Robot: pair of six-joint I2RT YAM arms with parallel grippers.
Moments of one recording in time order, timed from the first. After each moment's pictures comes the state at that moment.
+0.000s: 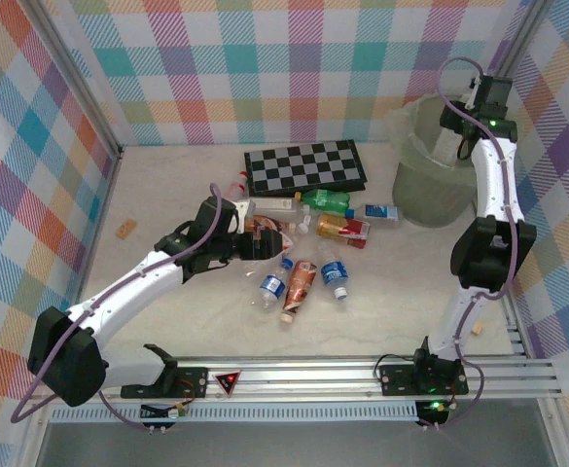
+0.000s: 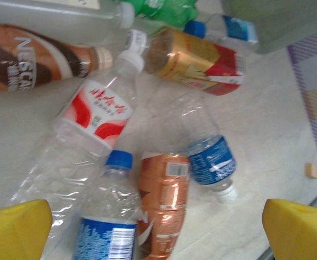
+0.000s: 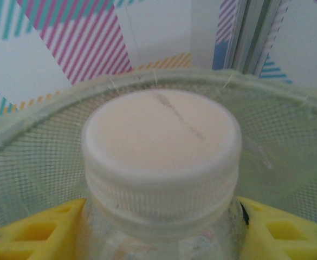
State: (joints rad) left arm -0.58 1.26 0.94 -0.42 0.25 -0.54; right arm -0.19 2.02 2.11 -0.65 0.01 0.11
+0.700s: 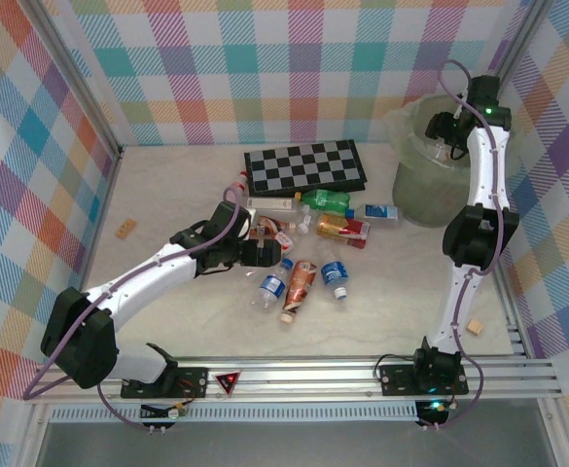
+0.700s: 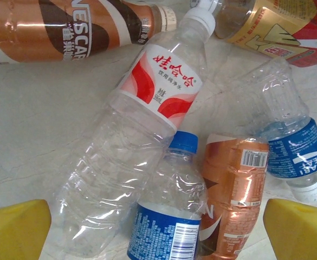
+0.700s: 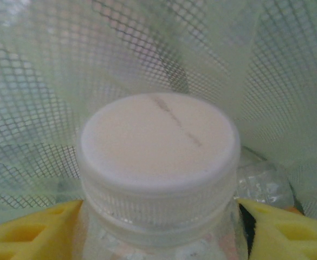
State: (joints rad) left arm -0.60 1.36 0.97 -0.52 0.10 -0.47; right arm -0.20 2.30 2.50 -1.07 -0.11 0.18
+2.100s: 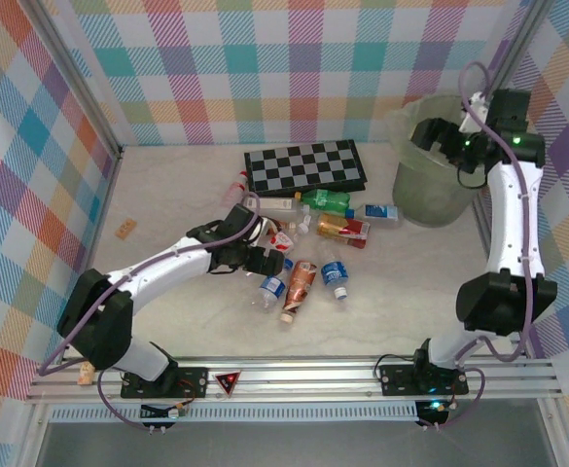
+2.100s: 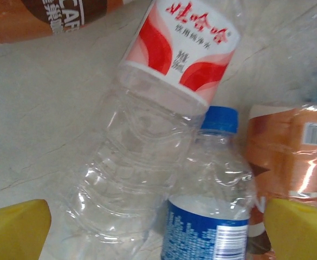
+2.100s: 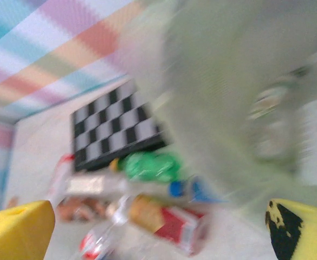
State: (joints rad) left arm -0.63 1.50 1.01 -0.58 0.05 -0.32; right arm -0.15 1.60 1.85 -1.02 -0.53 0.26
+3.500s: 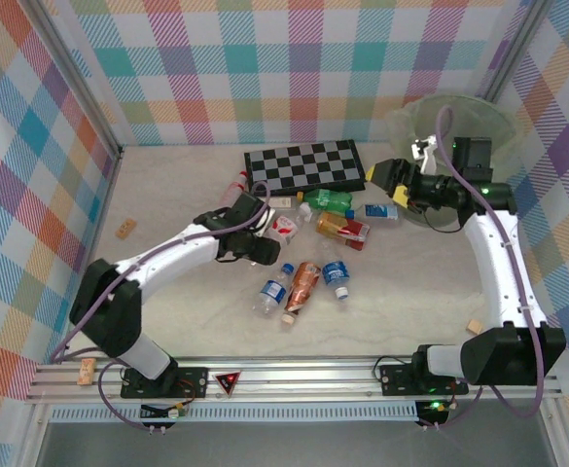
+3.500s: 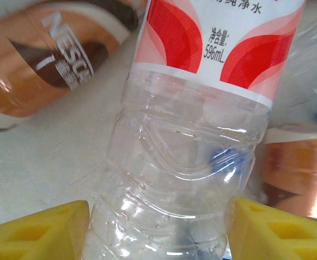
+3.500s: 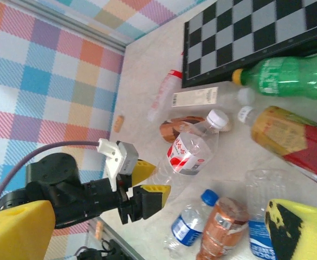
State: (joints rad) left arm -0.63 1.54 1.15 -0.66 0.00 -0.22; right arm 0.02 1.31 1.39 -0.81 -0.84 0.45
